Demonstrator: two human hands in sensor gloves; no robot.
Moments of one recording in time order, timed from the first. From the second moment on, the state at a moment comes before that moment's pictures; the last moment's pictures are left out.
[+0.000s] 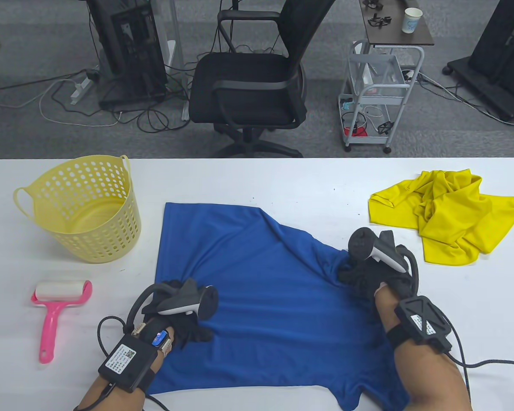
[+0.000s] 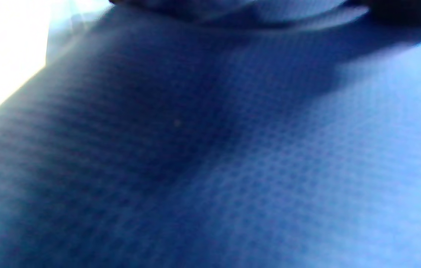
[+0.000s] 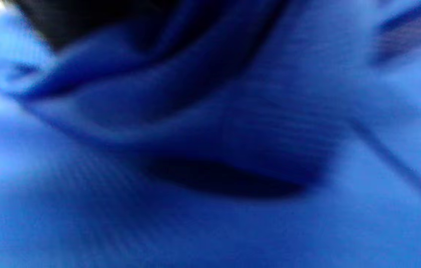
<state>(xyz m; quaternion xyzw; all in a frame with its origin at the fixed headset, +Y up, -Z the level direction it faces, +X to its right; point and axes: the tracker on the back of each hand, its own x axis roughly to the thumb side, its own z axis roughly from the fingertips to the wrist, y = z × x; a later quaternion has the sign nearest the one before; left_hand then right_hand) -0.179 -0.764 -0.306 -0.29 -0.18 -0.16 0.93 0.228 -0.738 -0.395 0.00 0.12 0.99 0.12</state>
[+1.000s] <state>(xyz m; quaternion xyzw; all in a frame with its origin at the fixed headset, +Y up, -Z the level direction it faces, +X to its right) -0.178 -0.758 -0.309 -0.28 -0.19 -0.17 0.93 0.266 -0.775 -0.356 -0.02 0.31 0.94 0.11</state>
